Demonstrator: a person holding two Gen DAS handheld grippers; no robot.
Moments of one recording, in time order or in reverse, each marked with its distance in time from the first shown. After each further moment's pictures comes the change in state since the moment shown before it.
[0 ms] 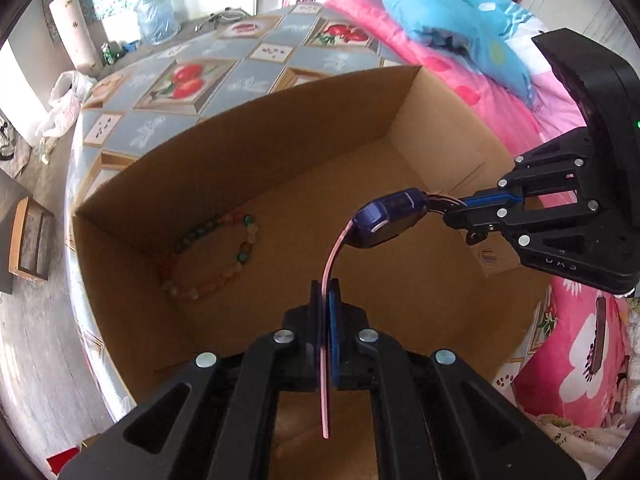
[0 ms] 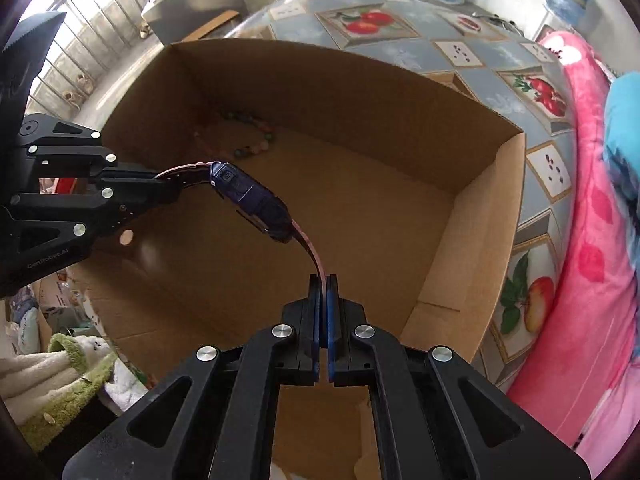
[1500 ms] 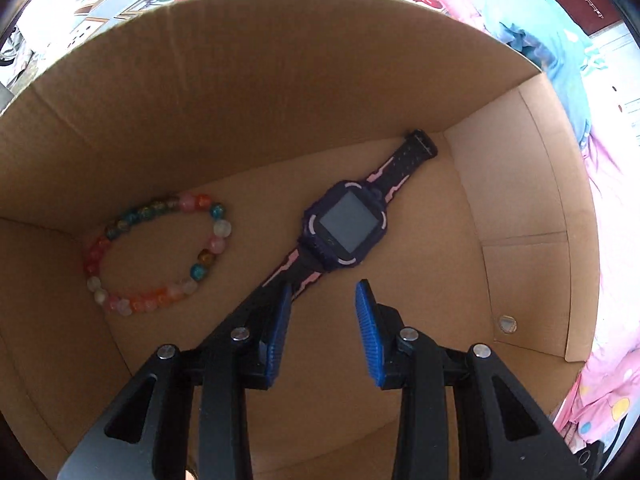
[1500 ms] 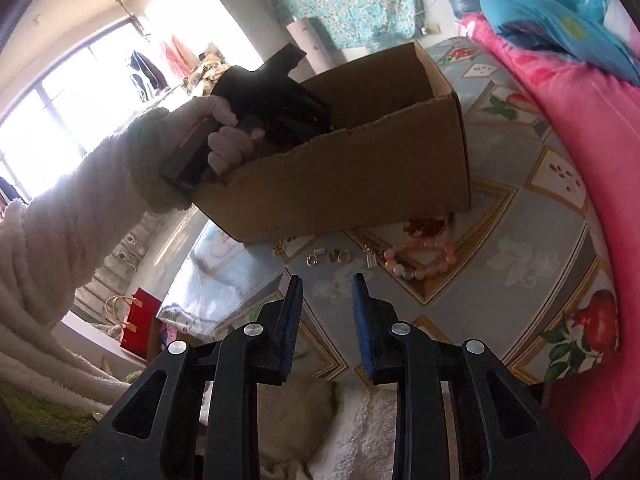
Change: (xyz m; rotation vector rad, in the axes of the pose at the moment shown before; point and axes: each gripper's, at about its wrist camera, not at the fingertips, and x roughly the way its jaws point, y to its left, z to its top) left arm 0.050 0.004 0.023 -0.241 0.142 -0.057; right arm -0.053 0.091 -0.259 0.389 -0.560 0.290
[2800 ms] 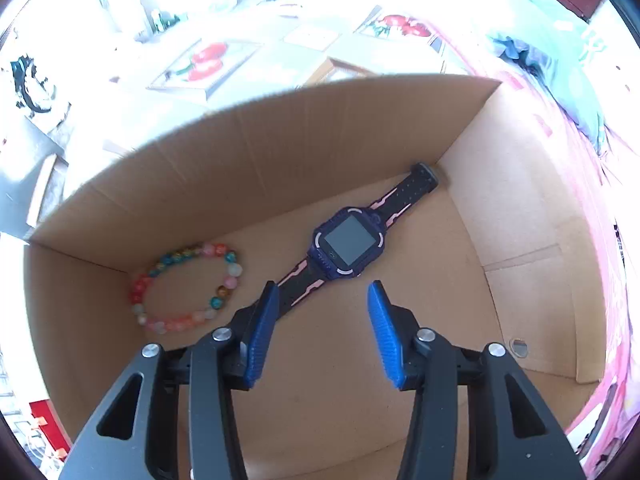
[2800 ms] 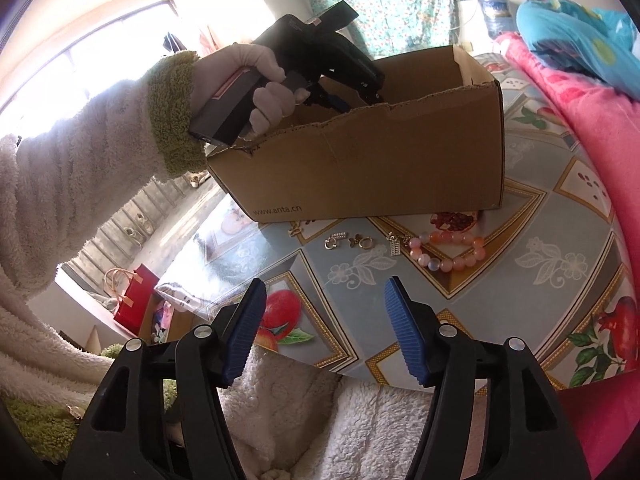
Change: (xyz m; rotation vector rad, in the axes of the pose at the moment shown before) left arm -0.059 -0.037 -0.016 0.092 -0.192 0.210; right arm 0.002 0.032 -0.026 -0.131 -0.052 0.019
